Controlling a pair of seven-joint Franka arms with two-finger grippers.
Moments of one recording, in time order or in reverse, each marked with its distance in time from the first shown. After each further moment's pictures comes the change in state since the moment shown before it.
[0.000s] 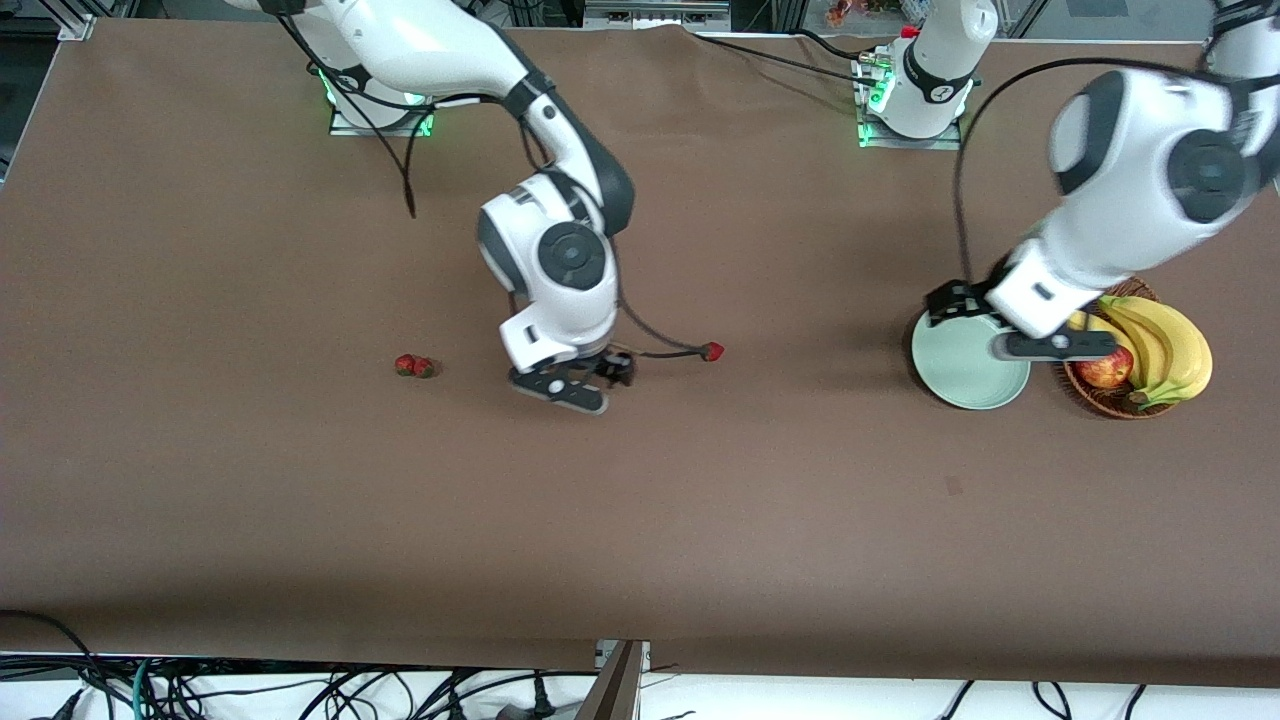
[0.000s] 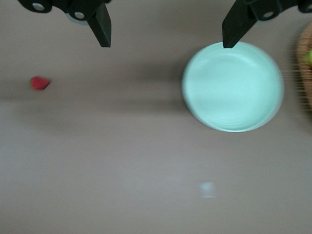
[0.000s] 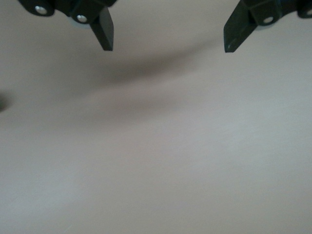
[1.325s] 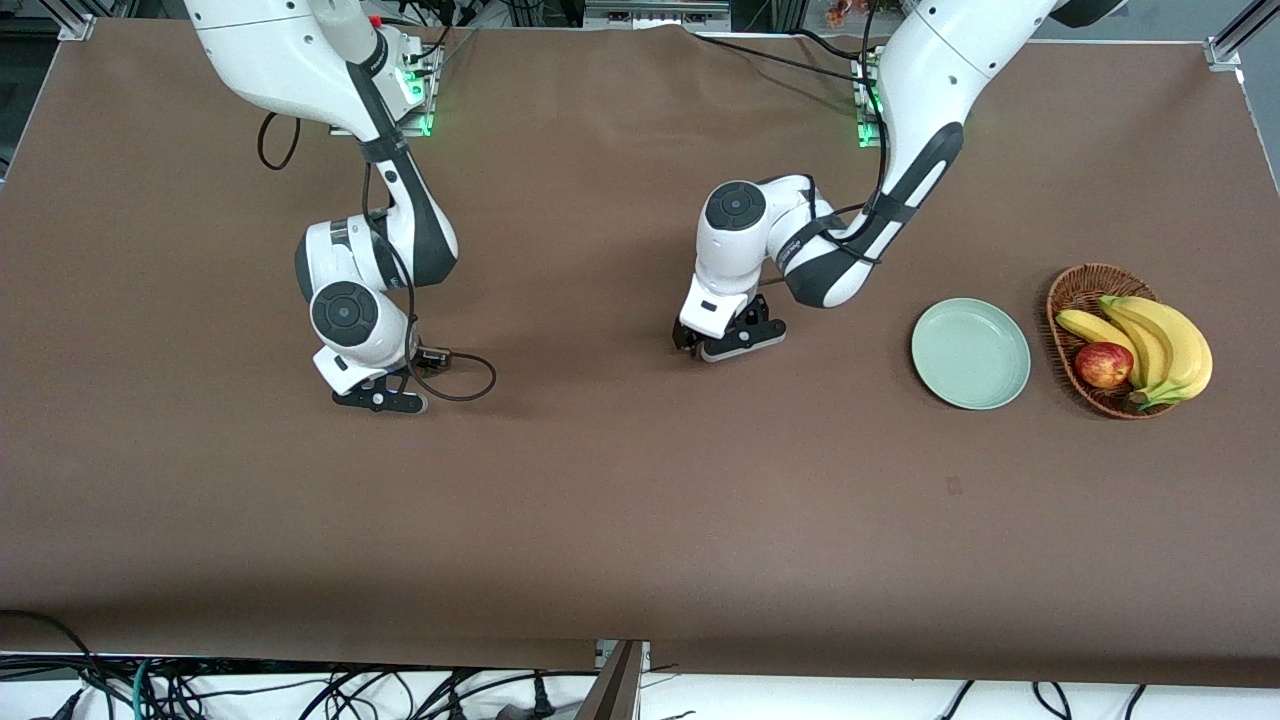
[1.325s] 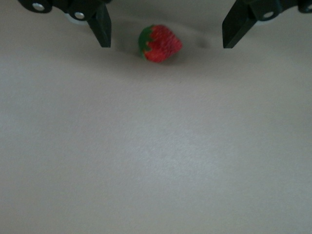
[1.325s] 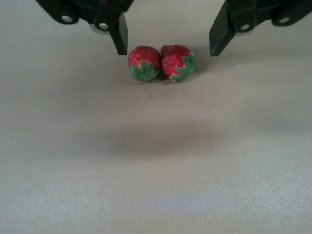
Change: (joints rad) left arm -0.199 0.538 -0.271 0.046 0.689 0.471 -1.155; right arm -0.188 -0.203 -0.094 -0.597 0.046 0.244 -0.472
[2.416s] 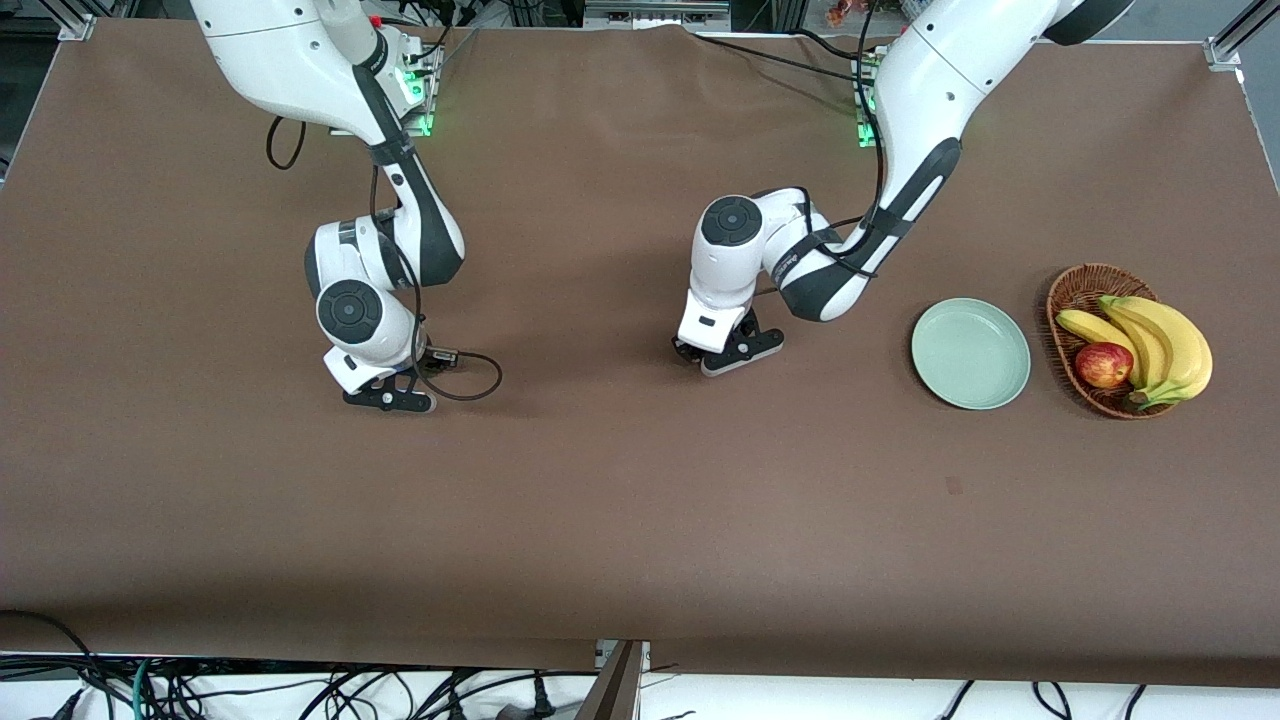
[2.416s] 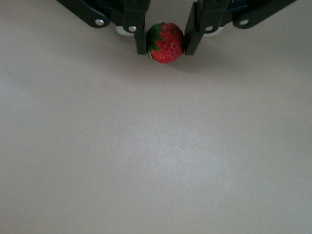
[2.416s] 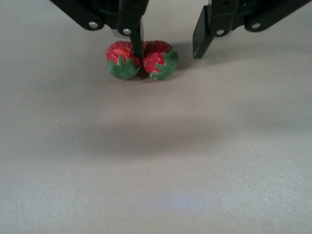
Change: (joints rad) left arm 0.003 0.028 -0.006 0.067 -0.036 -0.028 -0.049; right arm 0.001 0.014 0.014 -0.018 0.040 0.054 -0.016
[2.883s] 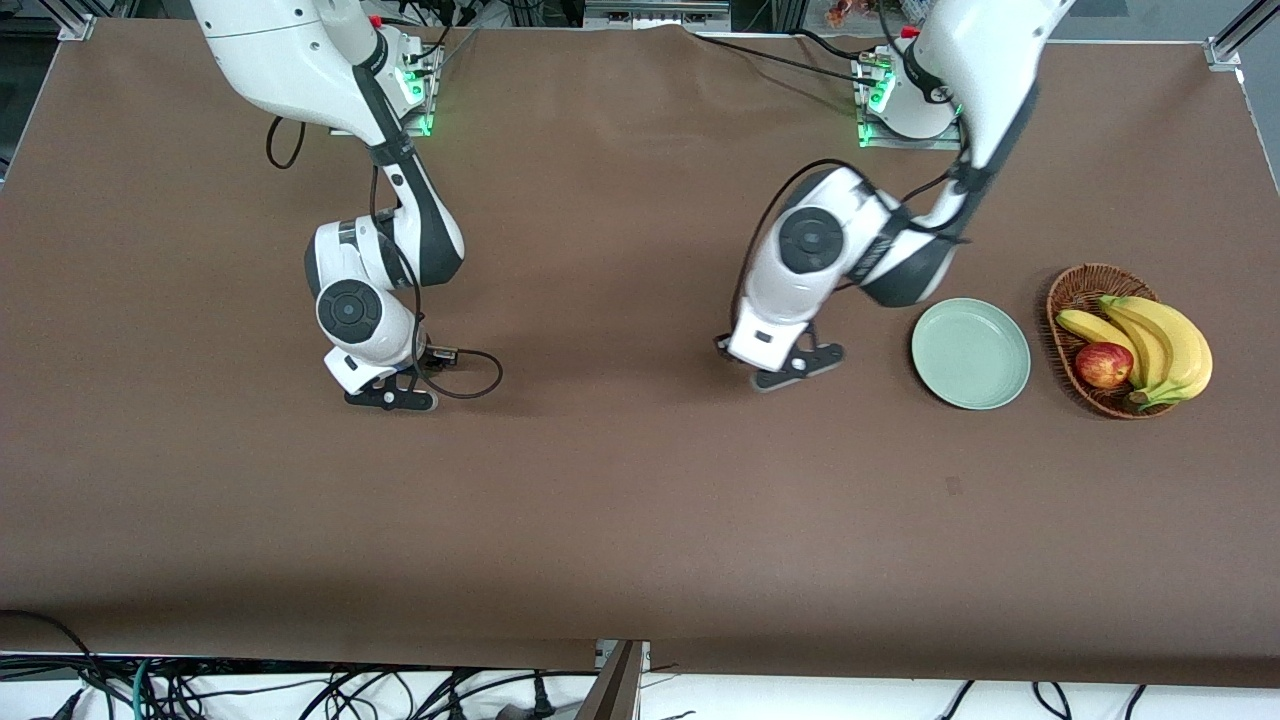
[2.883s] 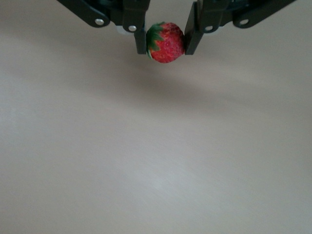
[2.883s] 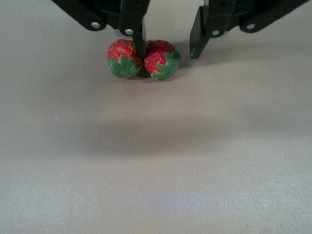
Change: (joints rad) left arm 0.017 -0.227 0.144 0.019 -0.475 -0.254 0.557; right arm -0.001 0.000 -0.002 -0.003 0.002 0.008 -0.036
